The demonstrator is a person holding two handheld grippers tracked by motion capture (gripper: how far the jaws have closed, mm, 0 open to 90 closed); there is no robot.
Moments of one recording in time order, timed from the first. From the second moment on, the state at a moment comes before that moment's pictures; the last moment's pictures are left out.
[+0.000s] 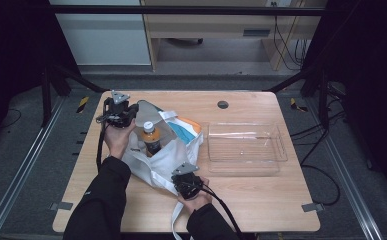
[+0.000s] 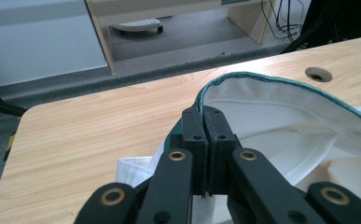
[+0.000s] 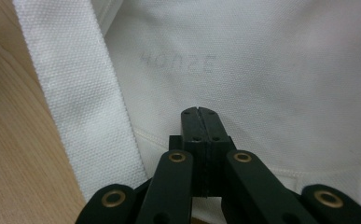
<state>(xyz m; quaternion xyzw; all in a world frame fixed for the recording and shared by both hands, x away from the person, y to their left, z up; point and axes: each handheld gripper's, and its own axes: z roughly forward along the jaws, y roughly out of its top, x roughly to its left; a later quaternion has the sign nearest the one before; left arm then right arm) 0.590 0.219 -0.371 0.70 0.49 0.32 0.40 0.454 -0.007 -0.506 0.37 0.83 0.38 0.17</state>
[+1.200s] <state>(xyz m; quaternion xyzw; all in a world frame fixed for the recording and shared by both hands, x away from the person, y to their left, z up) 0.545 0.255 -0.364 0.72 0.45 0.32 0.43 0.453 -0.006 -0.505 0.37 0.83 0.38 0.17</state>
